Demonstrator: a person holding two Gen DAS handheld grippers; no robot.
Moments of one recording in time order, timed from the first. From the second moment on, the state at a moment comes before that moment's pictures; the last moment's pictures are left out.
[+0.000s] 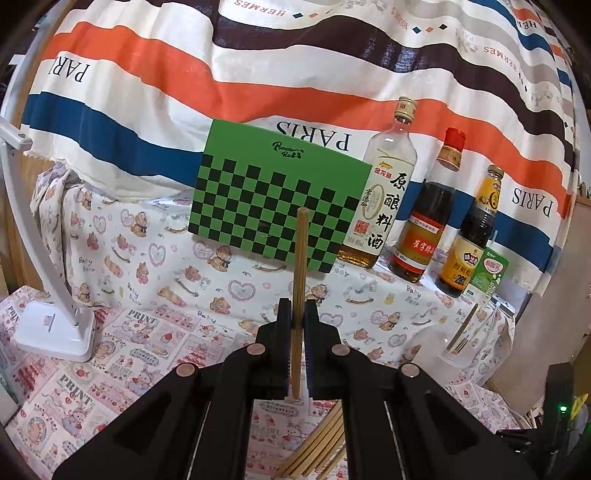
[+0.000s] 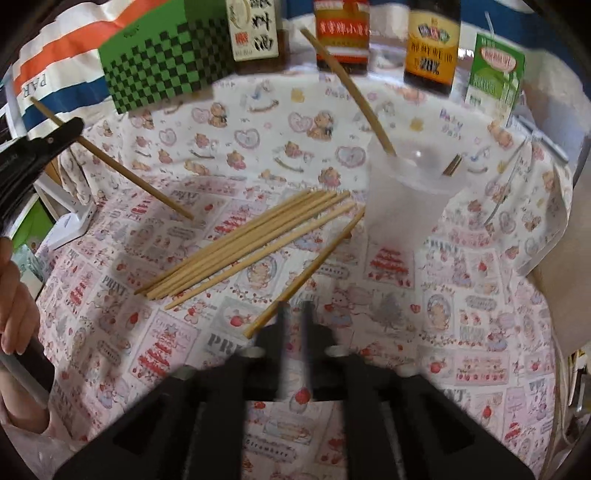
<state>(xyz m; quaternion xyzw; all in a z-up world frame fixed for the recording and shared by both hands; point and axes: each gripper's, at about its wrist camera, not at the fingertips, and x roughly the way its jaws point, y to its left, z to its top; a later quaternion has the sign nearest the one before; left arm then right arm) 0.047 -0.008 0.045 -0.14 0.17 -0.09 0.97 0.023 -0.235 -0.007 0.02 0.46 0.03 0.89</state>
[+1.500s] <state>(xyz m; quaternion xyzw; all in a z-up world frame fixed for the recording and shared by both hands) 0.047 -0.004 0.047 -0.15 0.16 -0.10 0.97 -0.057 -0.271 0.014 -0.02 0.38 0.01 0.93</state>
